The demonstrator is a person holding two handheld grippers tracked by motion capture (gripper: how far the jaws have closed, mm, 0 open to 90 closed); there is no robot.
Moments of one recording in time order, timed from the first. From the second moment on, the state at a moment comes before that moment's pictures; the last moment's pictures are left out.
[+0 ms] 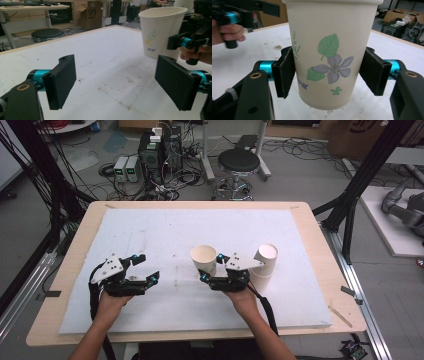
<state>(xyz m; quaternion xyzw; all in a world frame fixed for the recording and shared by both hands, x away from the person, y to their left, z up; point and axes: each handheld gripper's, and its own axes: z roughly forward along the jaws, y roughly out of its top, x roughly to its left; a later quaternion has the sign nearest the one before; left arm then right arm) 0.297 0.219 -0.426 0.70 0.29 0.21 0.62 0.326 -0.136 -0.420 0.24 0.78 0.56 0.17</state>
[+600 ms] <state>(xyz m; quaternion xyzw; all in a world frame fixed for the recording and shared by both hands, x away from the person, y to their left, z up) 0.298 0.219 -0.429 0.71 0.29 0.21 0.60 0.368 -0.101 -0.450 0.32 0.79 0.48 0.19</state>
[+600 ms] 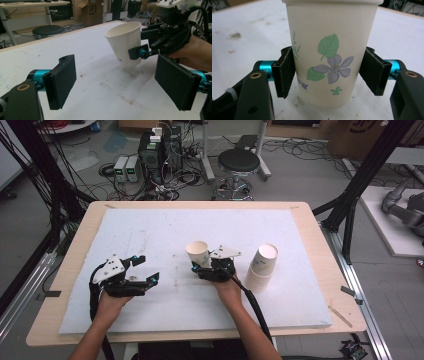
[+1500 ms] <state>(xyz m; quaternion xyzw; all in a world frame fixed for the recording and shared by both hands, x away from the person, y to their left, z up) 0.299 0.215 -0.432 0.72 0.29 0.20 0.59 0.357 -0.120 -0.450 0.33 0.83 0.41 0.17</state>
